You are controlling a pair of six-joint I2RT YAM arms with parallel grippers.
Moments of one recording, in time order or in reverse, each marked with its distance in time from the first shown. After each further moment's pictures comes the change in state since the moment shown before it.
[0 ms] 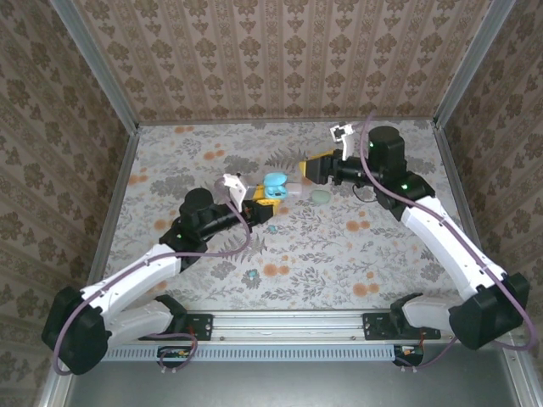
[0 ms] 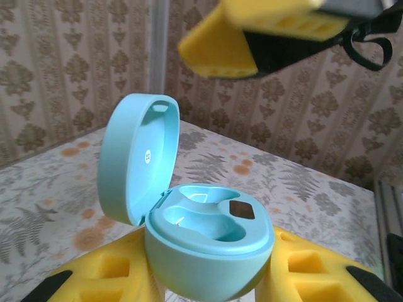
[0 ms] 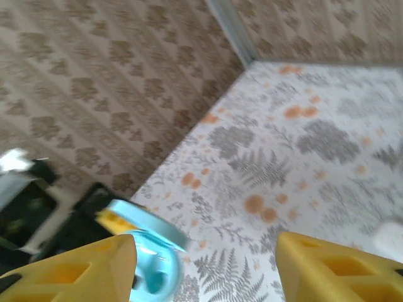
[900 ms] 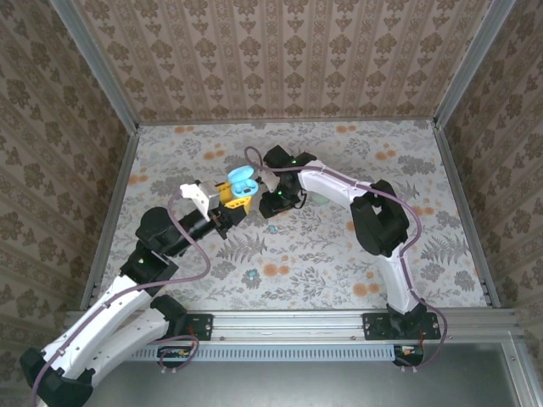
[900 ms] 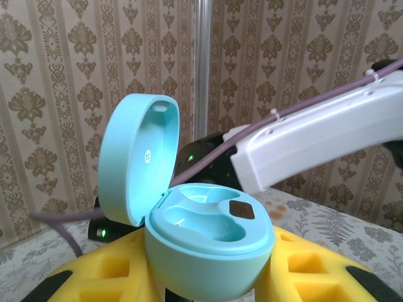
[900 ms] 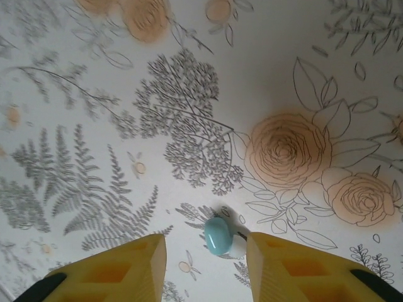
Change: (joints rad) left arm 0.014 -0.372 0.028 -0.237 -0.133 0.048; right arm 0.292 0.896 0.592 -0.635 0.303 -0.251
